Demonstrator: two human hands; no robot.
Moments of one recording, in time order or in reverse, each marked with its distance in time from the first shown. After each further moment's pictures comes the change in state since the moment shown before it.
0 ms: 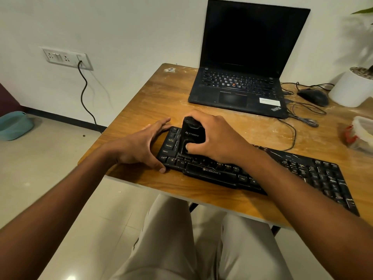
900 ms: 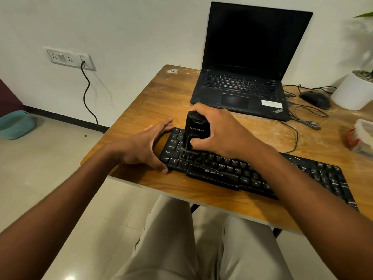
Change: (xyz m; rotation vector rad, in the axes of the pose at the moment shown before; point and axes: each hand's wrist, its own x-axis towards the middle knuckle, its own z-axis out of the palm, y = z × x) left_hand 0.002 -0.003 0.000 0.017 -0.002 0.010; right_hand 0.005 -0.007 -0.013 -0.049 0.012 -0.012
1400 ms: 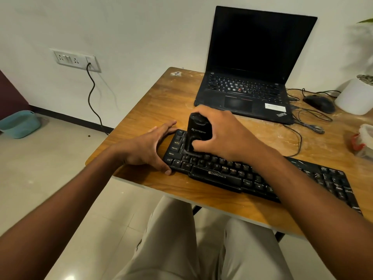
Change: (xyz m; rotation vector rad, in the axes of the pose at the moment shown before) left_hand 0.001 0.000 0.001 -0.020 -0.002 -0.007; right_hand 0.001 -0.007 -0.001 -0.024 0.009 0.019
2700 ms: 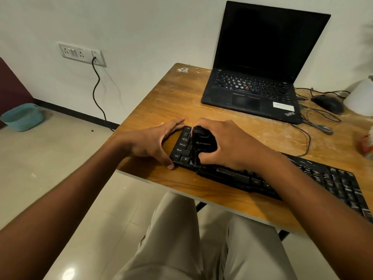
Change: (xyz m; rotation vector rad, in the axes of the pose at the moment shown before) left_hand -0.002 0.002 -0.011 -0.047 -0.095 0.004; right_hand -0.006 0.000 0.014 -0.063 -0.180 -0.012
